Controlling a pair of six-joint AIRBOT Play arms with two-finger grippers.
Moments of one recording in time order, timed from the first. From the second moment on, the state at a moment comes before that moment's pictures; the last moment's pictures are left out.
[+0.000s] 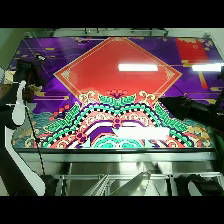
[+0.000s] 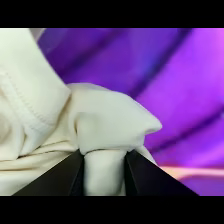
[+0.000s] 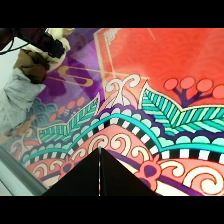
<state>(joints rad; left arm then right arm) 0.14 -2.17 2.00 -1.16 1.02 1.85 -0.08 -0.64 0.60 -0.34 0.98 0.79</state>
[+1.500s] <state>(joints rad) -0.20 -1.64 1.79 -2.28 1.62 1.81 -0.08 -0.77 0.60 -0.34 0.96 0.89</state>
